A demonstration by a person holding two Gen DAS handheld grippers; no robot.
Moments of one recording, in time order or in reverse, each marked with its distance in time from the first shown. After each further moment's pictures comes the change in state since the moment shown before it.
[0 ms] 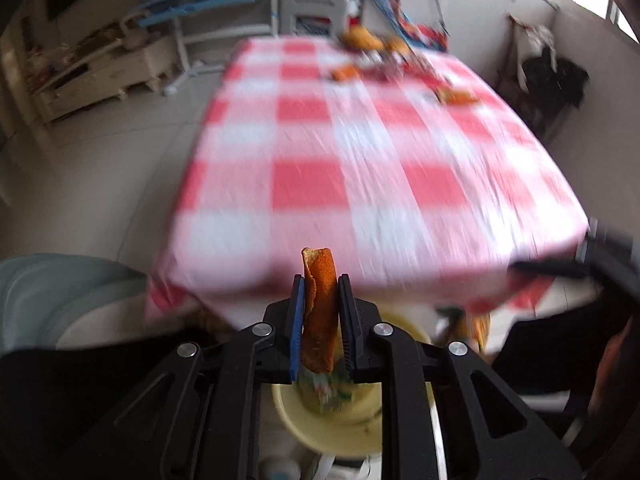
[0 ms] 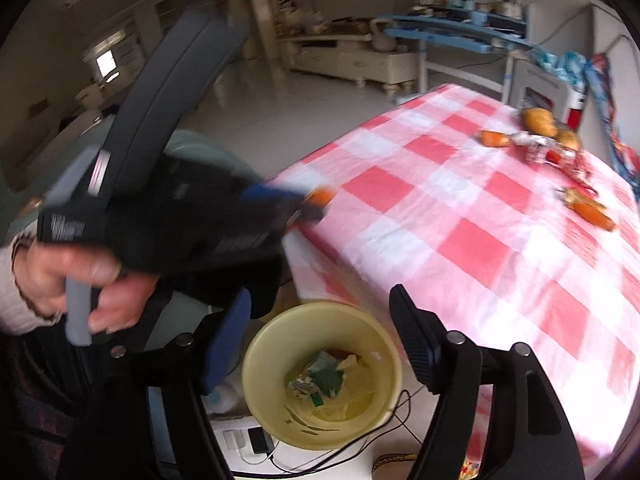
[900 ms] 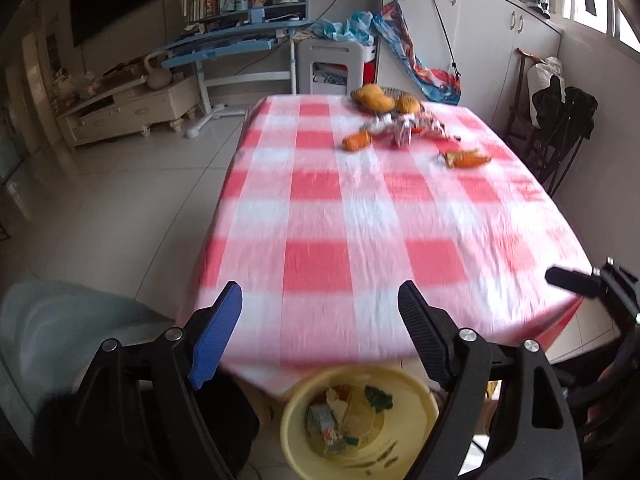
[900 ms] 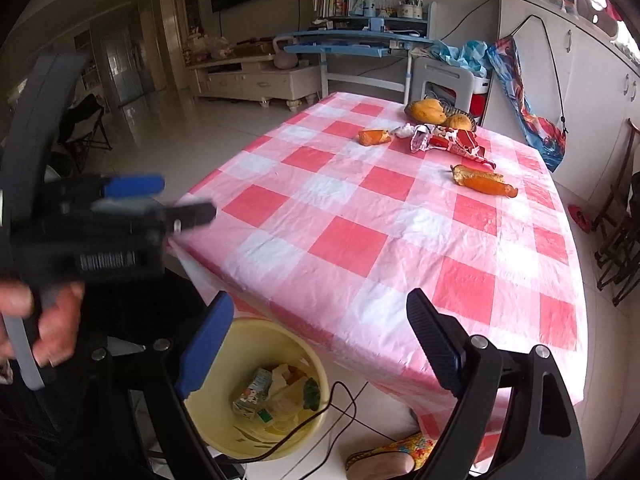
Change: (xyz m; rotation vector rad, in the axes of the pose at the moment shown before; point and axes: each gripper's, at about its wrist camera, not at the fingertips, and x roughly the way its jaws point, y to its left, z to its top) left arm -0.028 -0.006 0.051 -0.027 -0.198 0.099; right arm -0.009 -0.049 0.004 0.147 -0.047 -0.264
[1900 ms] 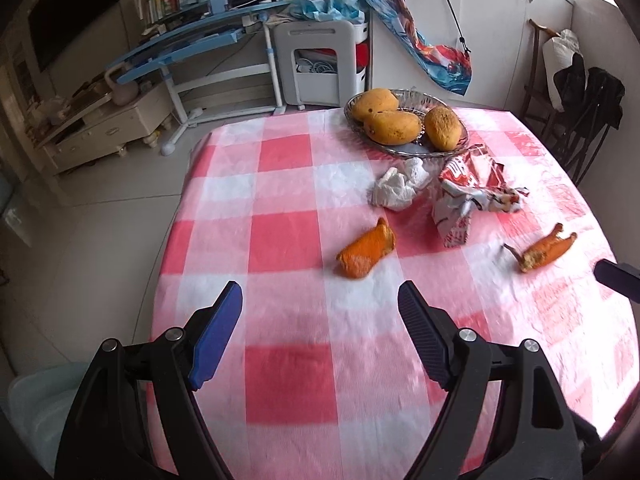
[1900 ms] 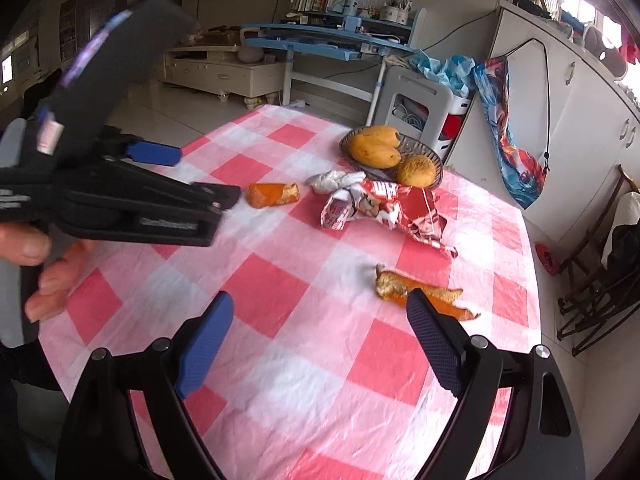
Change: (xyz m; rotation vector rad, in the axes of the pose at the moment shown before) left arm 0.179 -0.034 0.146 0.091 0.086 0.018; right arm 0.091 -0.081 0.103 -0.084 -0.007 -0.150
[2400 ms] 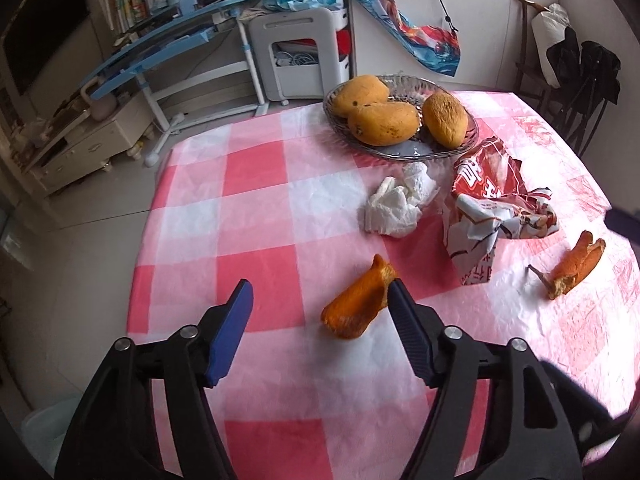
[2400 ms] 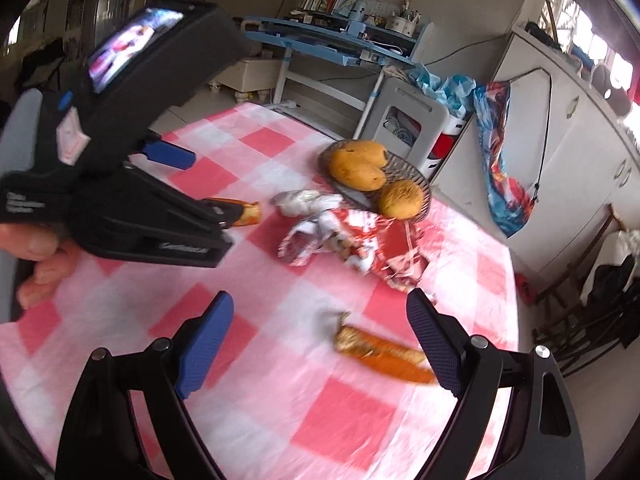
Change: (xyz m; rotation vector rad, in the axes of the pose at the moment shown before) left arm 0.046 -0.017 0.029 0.088 0.036 -0.018; right arm 0.043 -0.014 0.024 -0.138 0.004 -0.123
